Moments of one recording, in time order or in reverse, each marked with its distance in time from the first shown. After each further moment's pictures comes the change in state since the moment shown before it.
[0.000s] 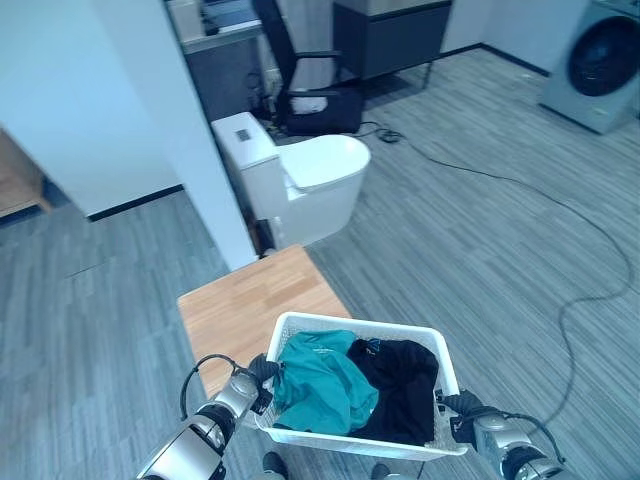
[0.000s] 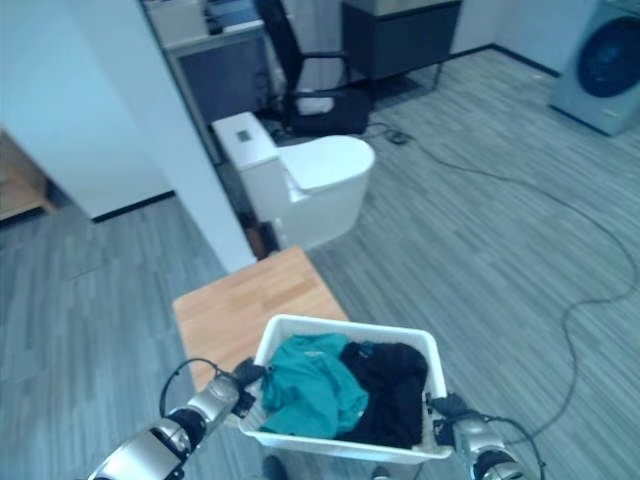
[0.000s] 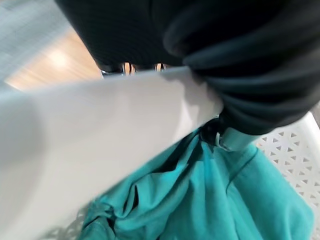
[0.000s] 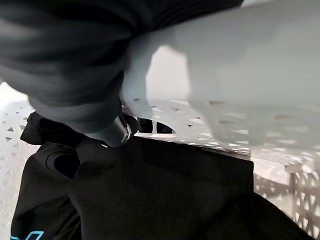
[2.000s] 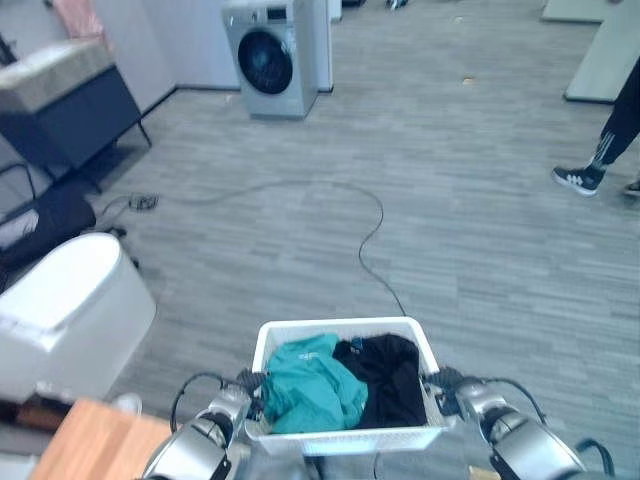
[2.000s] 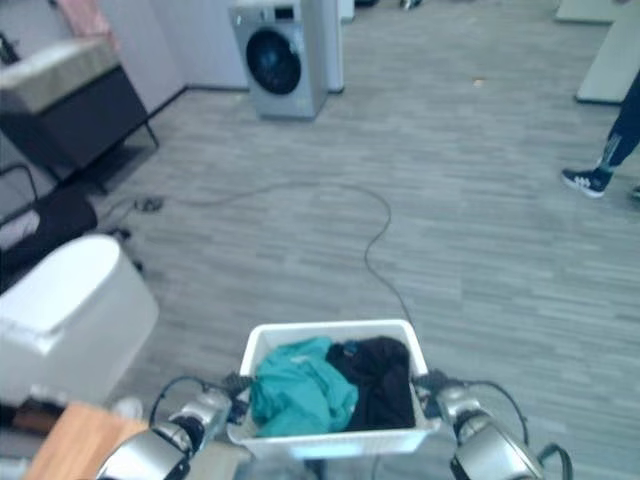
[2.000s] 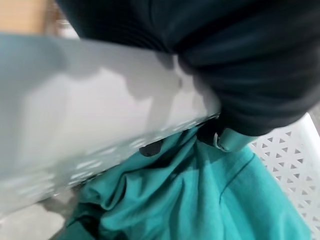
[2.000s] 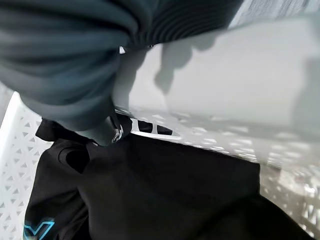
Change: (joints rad) left arm 0.004 0.024 0.070 0.139 -0.171 0.012 0.048; right arm -0.223 0.116 0.139 0.219 -0.082 0.026 0.059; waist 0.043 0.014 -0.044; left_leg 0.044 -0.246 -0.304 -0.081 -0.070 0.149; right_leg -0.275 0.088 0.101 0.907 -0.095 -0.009
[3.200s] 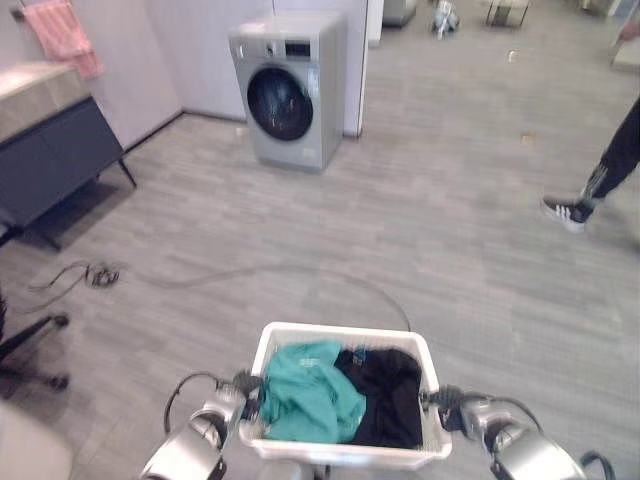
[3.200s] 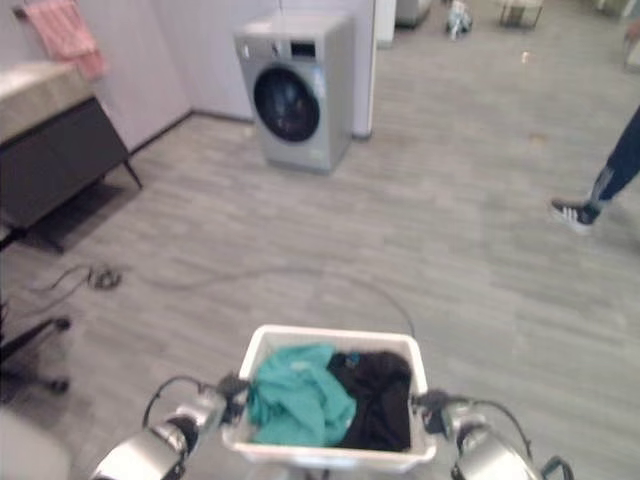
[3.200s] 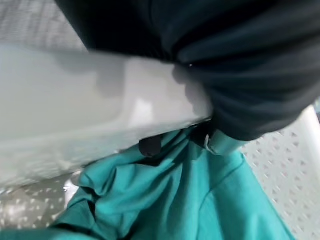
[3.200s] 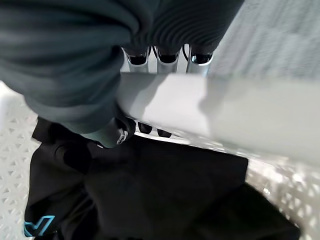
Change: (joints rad) left arm 0.005 0.013 -0.028 0.005 -0.017 -0.007 -0.047; right arm 0.069 0.005 -0.043 0.031 0.059 0.010 0.070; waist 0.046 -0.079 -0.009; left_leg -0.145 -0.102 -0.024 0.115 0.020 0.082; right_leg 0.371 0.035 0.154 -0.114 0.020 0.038
